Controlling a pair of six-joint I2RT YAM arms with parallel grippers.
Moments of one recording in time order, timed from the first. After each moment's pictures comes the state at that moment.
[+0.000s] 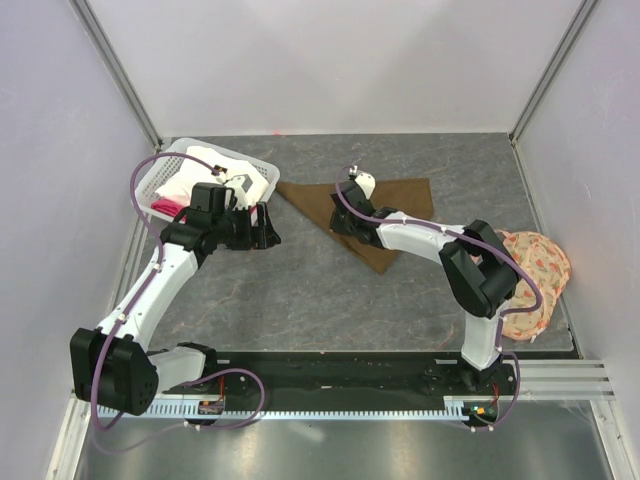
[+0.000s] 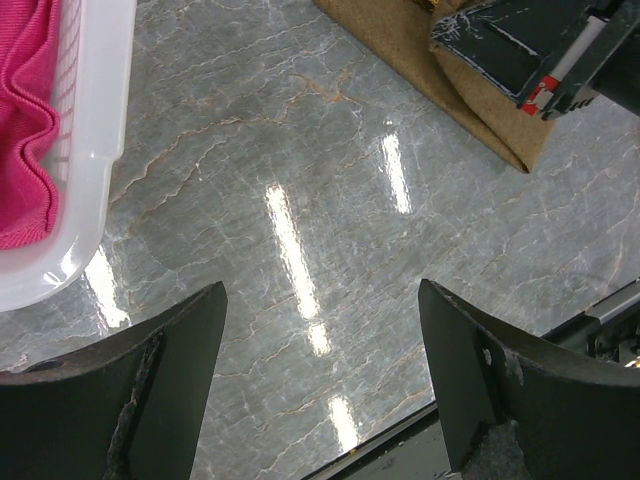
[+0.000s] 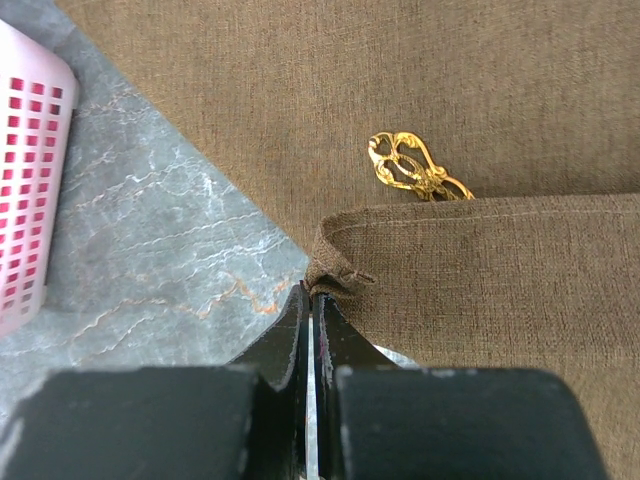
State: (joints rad) left arm -0.24 1.19 0.95 -0.54 0.33 -0.26; right arm 0.70 1.88 1.25 -0.11 0.29 0.80
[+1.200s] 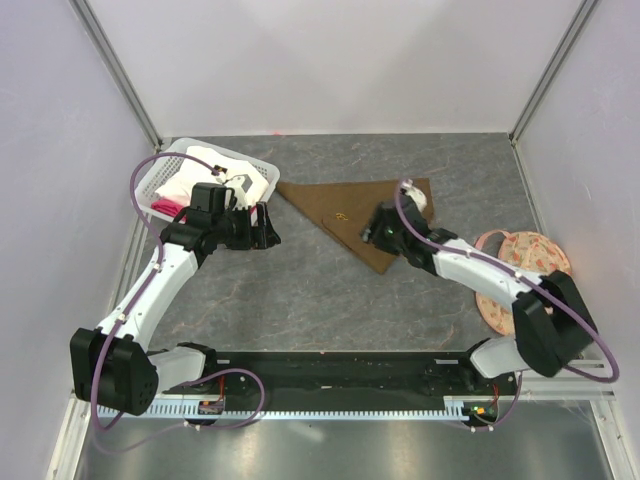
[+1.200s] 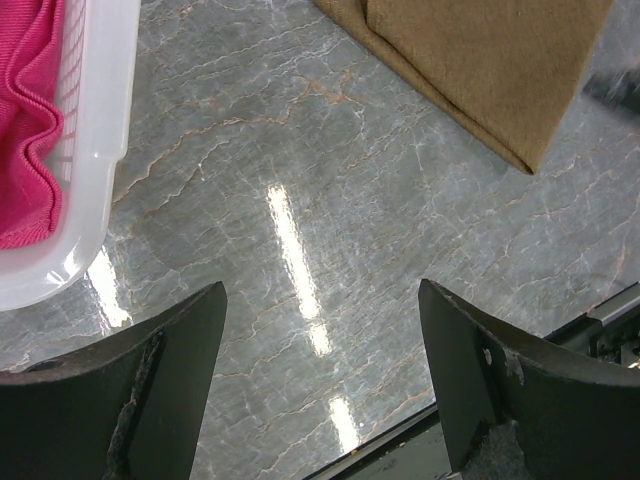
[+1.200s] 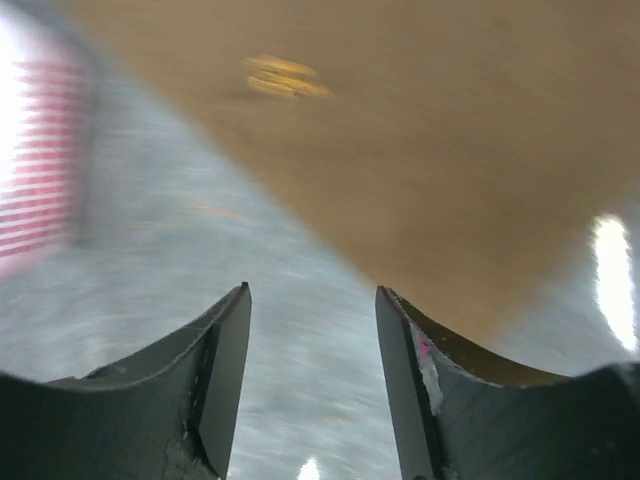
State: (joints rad) left arm -0.24 1.19 0.95 -0.54 0.32 -0.26; right arm 0.61 1.46 0.95 -0.15 0.19 0.84
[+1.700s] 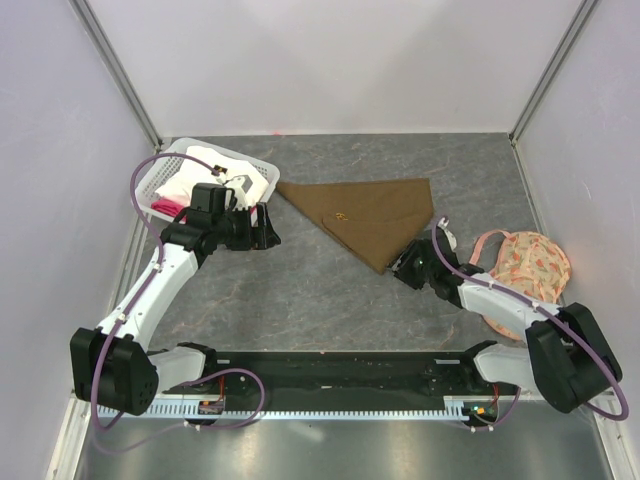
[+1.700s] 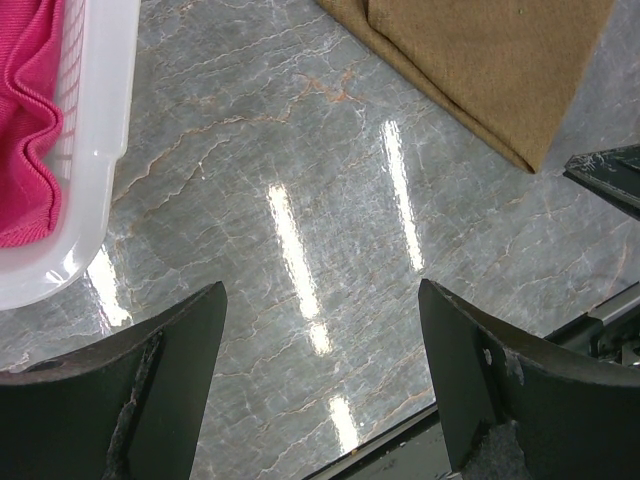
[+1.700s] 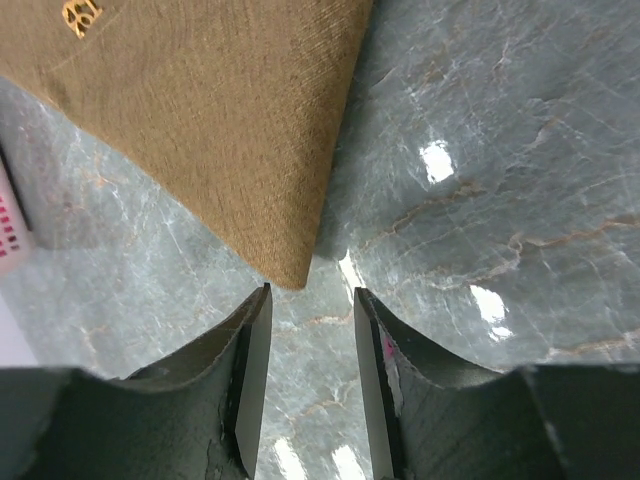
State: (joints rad) left arm -0.24 1.19 0.95 -0.54 0.32 -0.26; right arm 0.45 1.22 0.51 -0.09 0.03 1.06
